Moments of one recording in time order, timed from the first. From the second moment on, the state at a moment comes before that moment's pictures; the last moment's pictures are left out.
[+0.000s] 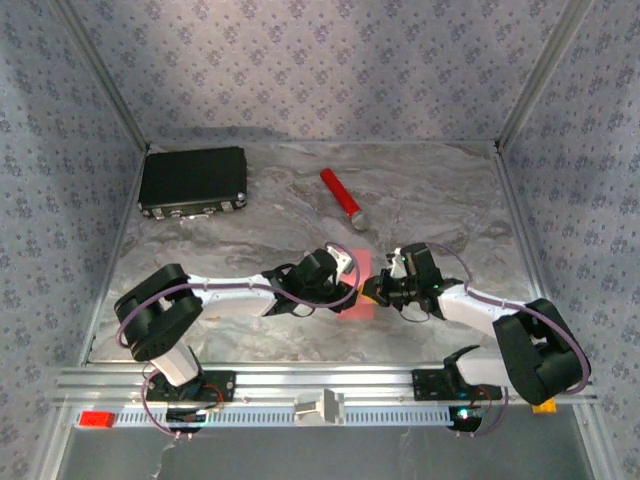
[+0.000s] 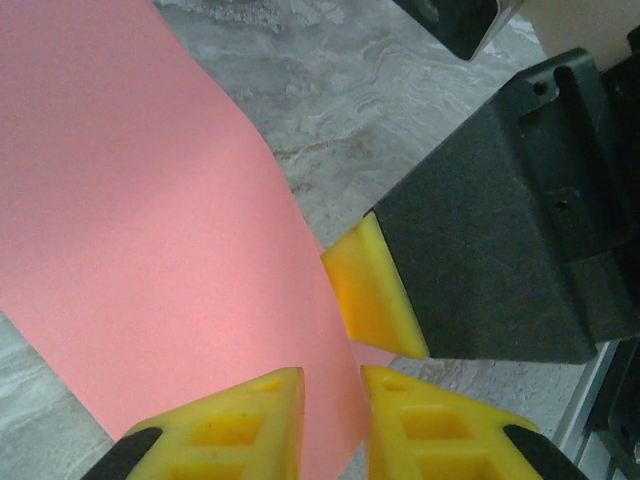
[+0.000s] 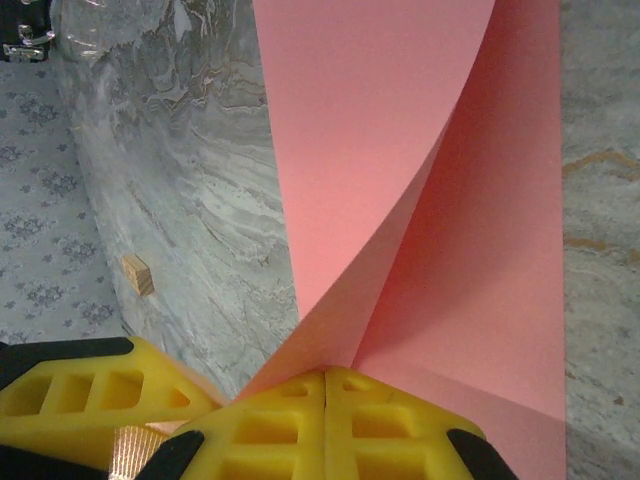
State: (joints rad) left arm -1.03 1.63 0.81 0.10 0.17 -0.58; right arm 0.43 1.28 0.39 0.05 -0.61 0.92
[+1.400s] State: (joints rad) left arm -1.01 1.67 0.81 0.15 0.20 -0.58; right arm 0.42 1.28 0.39 0.06 -0.62 0.93
